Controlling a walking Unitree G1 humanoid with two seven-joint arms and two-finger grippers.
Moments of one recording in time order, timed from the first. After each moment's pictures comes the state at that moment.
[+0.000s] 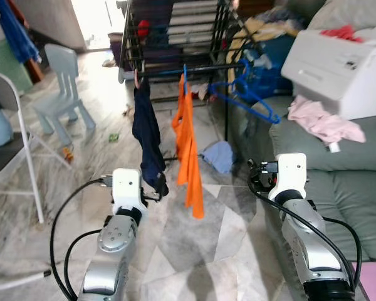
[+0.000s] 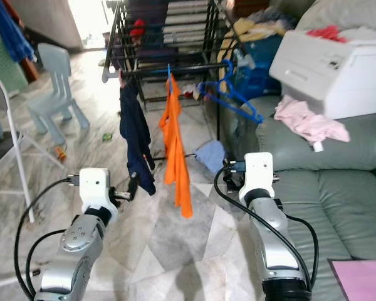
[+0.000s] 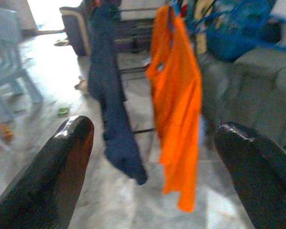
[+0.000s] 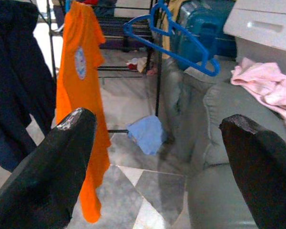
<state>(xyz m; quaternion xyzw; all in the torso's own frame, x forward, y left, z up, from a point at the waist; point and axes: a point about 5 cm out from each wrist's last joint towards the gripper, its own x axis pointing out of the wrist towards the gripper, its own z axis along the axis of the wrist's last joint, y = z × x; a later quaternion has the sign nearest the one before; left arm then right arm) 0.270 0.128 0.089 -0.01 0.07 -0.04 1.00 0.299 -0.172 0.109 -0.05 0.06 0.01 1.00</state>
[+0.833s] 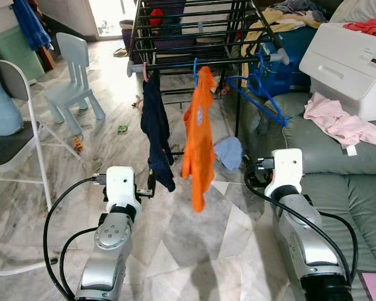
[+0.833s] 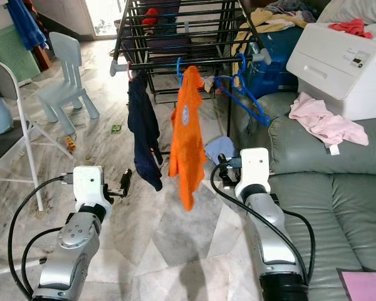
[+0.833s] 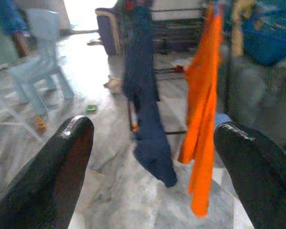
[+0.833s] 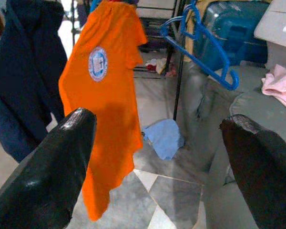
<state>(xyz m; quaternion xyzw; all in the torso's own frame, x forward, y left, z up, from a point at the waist) 0.276 0.136 0.094 0.00 0.05 -0.01 1.00 0.304 -0.169 0.111 -0.05 0.05 0.03 1.00</state>
